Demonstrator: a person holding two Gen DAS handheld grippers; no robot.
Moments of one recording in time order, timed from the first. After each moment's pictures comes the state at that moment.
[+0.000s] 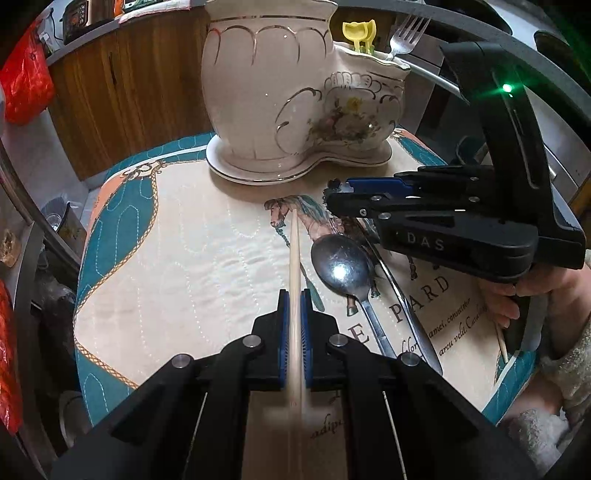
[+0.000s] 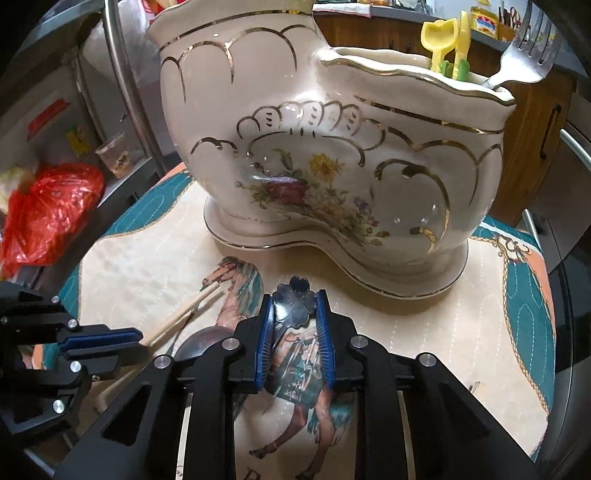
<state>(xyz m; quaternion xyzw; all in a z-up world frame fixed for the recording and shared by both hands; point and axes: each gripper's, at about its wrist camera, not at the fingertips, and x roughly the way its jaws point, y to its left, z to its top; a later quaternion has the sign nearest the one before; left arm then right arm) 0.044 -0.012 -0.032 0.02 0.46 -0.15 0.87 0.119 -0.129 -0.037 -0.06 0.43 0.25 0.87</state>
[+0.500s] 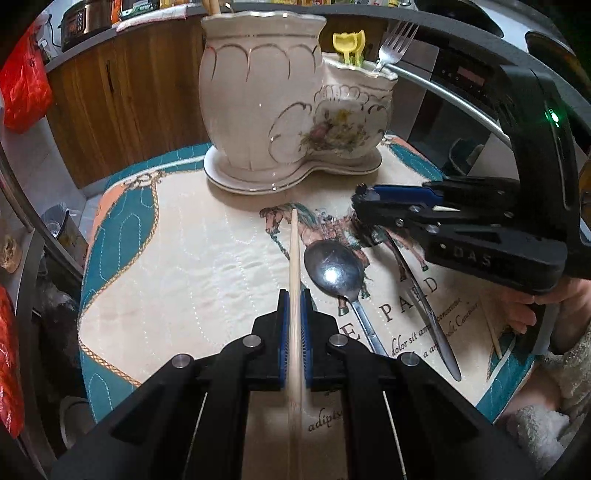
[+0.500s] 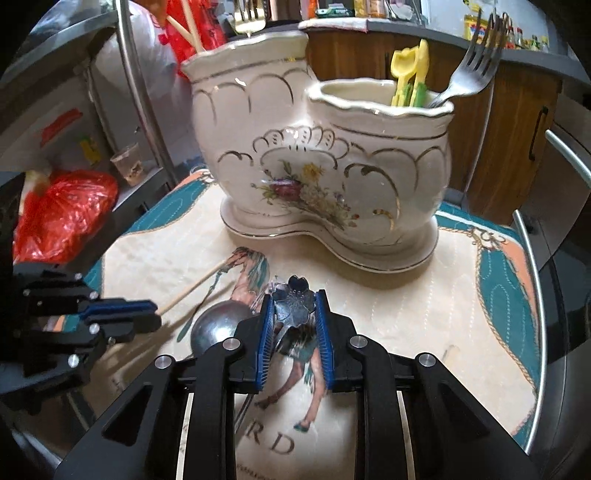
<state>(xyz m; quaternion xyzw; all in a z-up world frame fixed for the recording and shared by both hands) 0.034 -0.011 -0.025 0.03 0.44 -0.16 0.88 0.090 -0.151 -0.017 -0.05 0.40 0.26 0.88</state>
